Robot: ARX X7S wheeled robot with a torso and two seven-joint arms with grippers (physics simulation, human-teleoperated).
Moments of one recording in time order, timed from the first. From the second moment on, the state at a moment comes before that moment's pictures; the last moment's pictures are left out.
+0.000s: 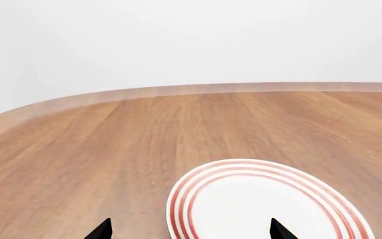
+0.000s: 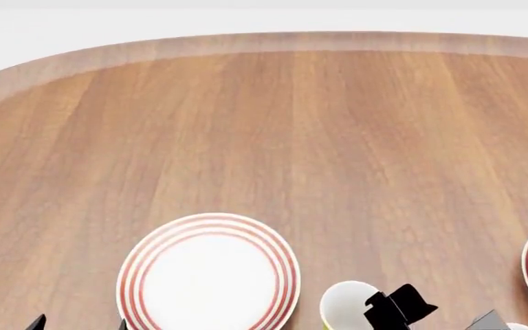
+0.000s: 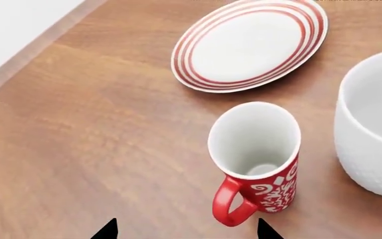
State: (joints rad) left arm -0.03 -0.19 0.26 -0.05 -0.18 0.05 -0.22; right arm 0.30 0.09 -0.04 -0.05 0.79 0.31 1.09
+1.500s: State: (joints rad) left arm -0.03 -0.22 0.29 -0.04 -0.21 0.06 -0.25; right arm 0.50 0.06 -0.05 0.37 0.83 0.10 1.11
